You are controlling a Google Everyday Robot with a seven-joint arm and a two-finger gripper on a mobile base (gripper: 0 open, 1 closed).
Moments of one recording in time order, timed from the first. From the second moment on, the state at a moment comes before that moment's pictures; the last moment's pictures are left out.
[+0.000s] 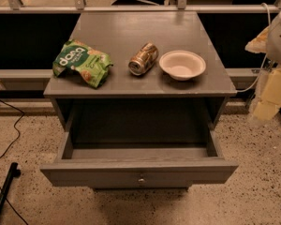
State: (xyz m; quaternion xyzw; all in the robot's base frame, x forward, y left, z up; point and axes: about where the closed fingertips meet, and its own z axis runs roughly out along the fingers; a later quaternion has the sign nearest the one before) arm 0.438 -0.216 0.977 -0.60 0.78 -0.04 0.16
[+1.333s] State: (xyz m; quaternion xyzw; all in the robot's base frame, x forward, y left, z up) arm 0.405 -0.171 0.783 -0.65 0.72 0.12 0.19
